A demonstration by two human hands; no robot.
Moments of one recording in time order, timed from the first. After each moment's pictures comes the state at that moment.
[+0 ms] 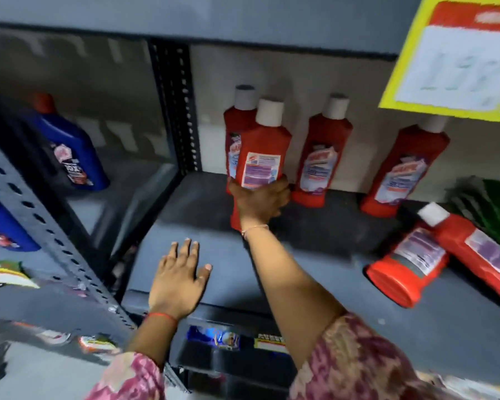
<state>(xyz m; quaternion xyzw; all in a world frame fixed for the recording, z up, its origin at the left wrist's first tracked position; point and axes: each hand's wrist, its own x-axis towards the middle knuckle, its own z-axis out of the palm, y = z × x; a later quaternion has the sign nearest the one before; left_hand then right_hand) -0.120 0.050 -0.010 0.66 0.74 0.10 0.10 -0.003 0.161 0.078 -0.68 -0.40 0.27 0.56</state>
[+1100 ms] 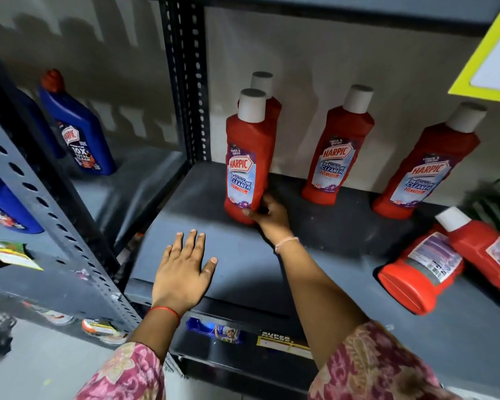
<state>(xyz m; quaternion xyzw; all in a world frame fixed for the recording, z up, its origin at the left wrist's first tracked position) -0.116 0.049 -0.009 0.65 0.74 0.10 0.12 0.039 0.173 0.011 -0.50 -0.60 0.45 0.43</state>
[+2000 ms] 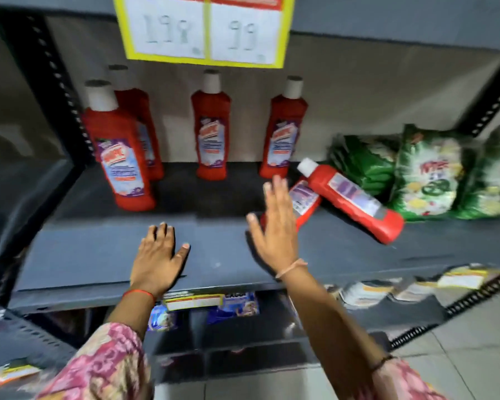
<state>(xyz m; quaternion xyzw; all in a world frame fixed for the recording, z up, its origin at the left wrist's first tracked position) 0.004 0.040 -0.001 0.73 0.66 0.11 0.14 0.224 0.024 0.026 -0.56 -0.68 -0.04 0.48</state>
